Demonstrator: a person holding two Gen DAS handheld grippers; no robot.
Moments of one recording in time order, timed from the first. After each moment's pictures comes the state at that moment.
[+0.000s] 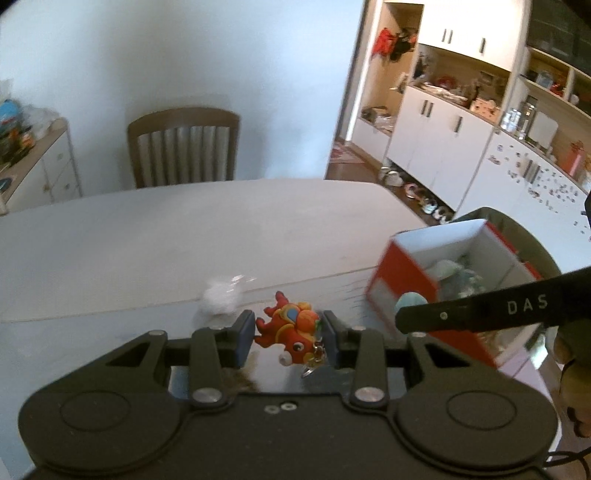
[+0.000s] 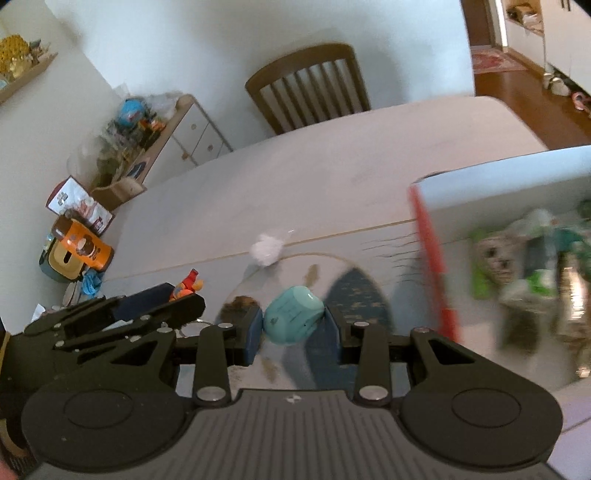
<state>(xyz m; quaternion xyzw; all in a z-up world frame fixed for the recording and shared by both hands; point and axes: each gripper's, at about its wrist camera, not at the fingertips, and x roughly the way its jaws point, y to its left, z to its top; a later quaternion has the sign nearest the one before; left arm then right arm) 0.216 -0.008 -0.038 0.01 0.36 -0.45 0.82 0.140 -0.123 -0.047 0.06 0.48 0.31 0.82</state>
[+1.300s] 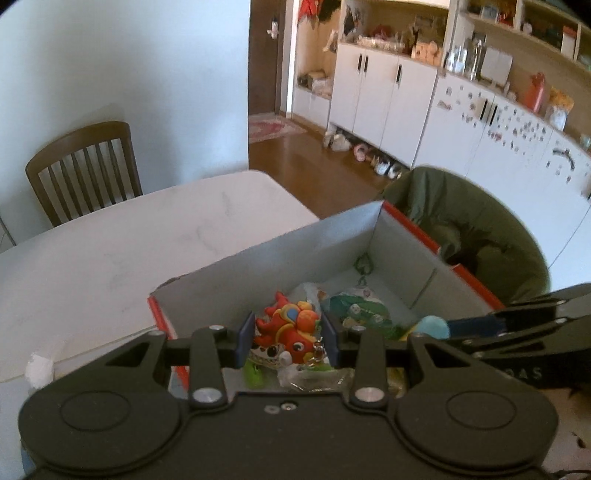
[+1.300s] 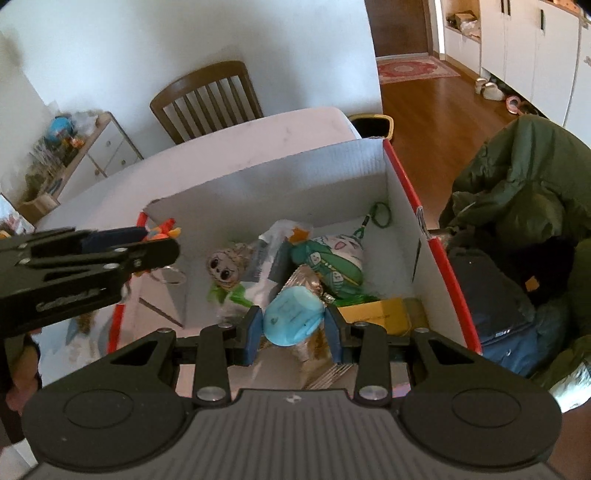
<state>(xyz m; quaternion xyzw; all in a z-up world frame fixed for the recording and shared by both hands) 0.122 -0.242 -0.015 0.10 0.37 -0.49 0.78 0.222 -0.333 -0.080 0.02 0.48 0.23 0.84</state>
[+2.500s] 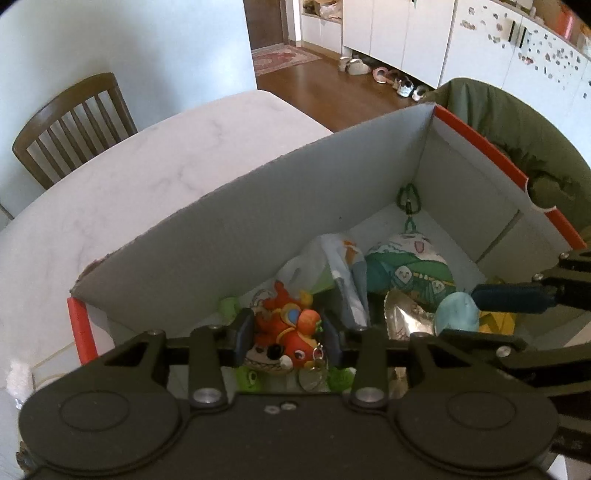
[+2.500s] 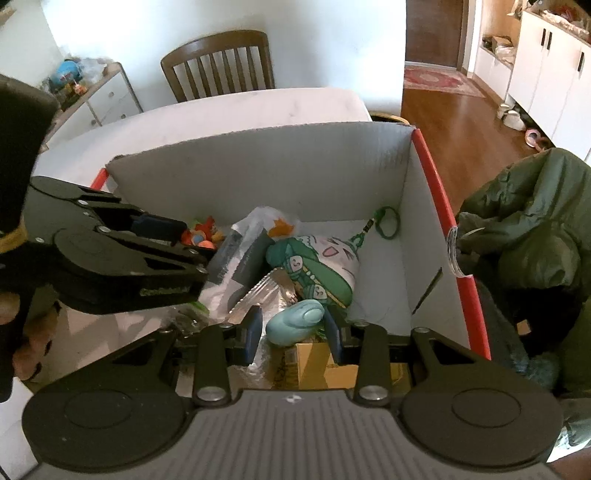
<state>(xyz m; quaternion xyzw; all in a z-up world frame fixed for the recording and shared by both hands) 0.137 -0.308 -0.074 0.20 0.44 -0.45 0.75 0.260 -0.313 -0.121 -0.07 0.48 0.26 0.83</state>
